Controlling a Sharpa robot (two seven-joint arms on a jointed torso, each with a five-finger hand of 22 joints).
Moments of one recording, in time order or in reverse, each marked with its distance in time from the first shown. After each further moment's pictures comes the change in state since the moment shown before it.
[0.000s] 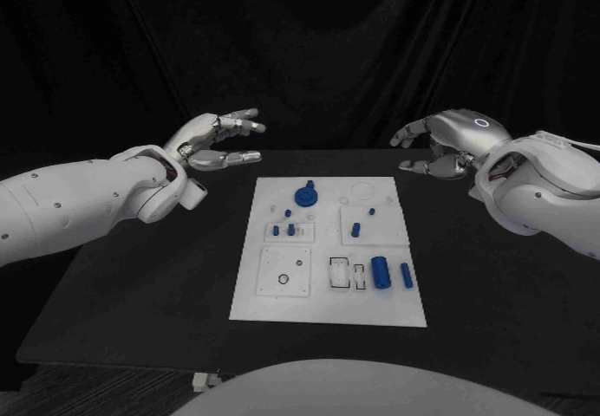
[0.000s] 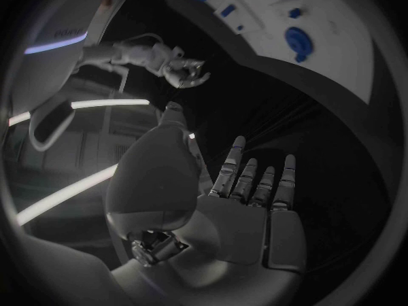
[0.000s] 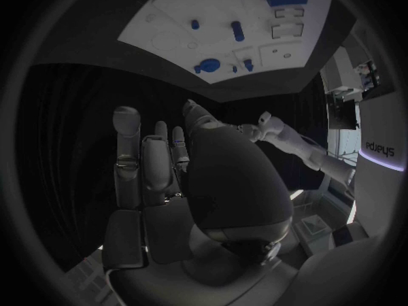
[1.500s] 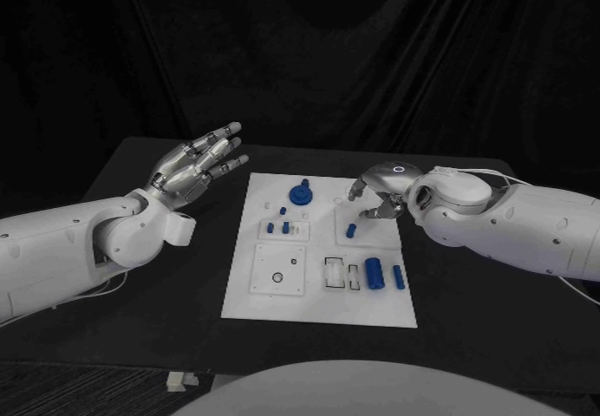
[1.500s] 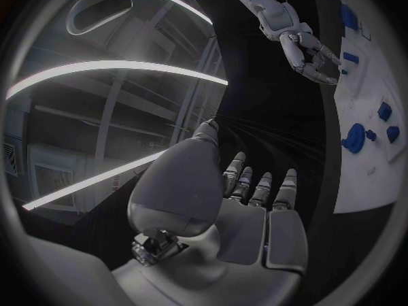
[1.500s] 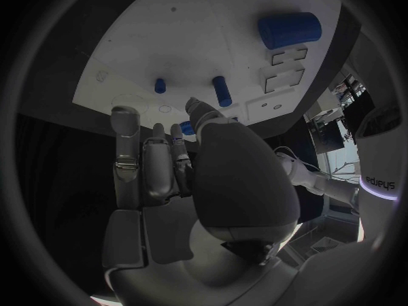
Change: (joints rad) left arm -0.085 -0.046 -0.001 0.143 0.460 0.318 0.067; left_hand 0.233 0.281 0.063 -0.014 0.286 -0.193 0.003 -0.012 -0.013 -0.148 -0.004 0.087 -0.008 -0.042 0.009 -0.040 -0.023 0.093 -0.091 0.032 -0.031 -0.497; right arm -0.169 0.177 0.000 -0.216 0.004 0.154 0.073; right_hand -0.049 -0.027 0.085 0.019 0.029 0.116 0.071 -0.048 -0.046 0.015 0.031 0.051 -0.195 0.023 0.006 0.048 0.025 0.000 0.077 0.006 -0.004 -0.004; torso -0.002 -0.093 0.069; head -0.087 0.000
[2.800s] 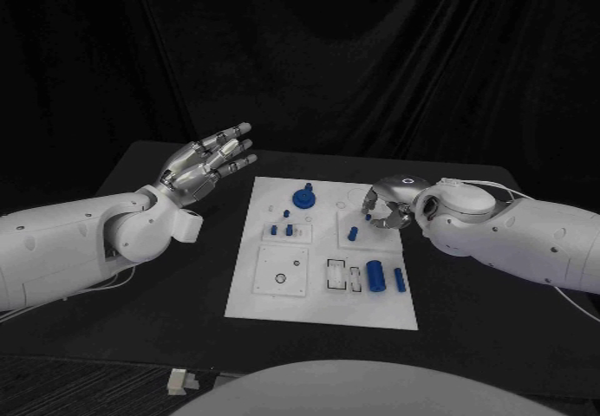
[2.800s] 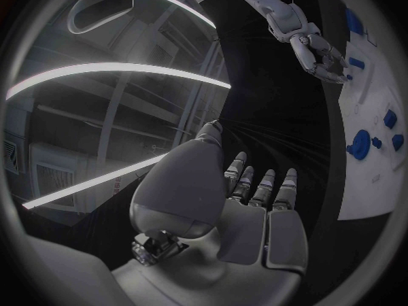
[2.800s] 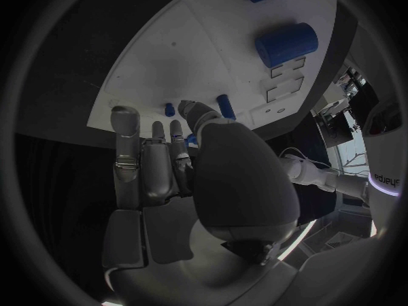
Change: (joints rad) left arm -0.004 0.002 0.000 -0.011 -0.001 0.020 0.002; left_hand 0.044 0.022 -0.002 -0.002 0.035 0.005 0.023 0.000 0.000 -0.002 0.024 0.031 0.000 0.030 0.048 0.054 0.001 0.000 0.007 0.007 0.000 0.002; right arm -0.045 0.033 0.000 -0.081 0.057 0.026 -0.003; right_hand -0.012 0.012 0.069 -0.085 0.182 0.088 0.030 -0.008 -0.013 0.037 0.018 0.035 -0.058 0.005 0.015 -0.001 0.003 0.000 0.000 0.000 0.000 0.000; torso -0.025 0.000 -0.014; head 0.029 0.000
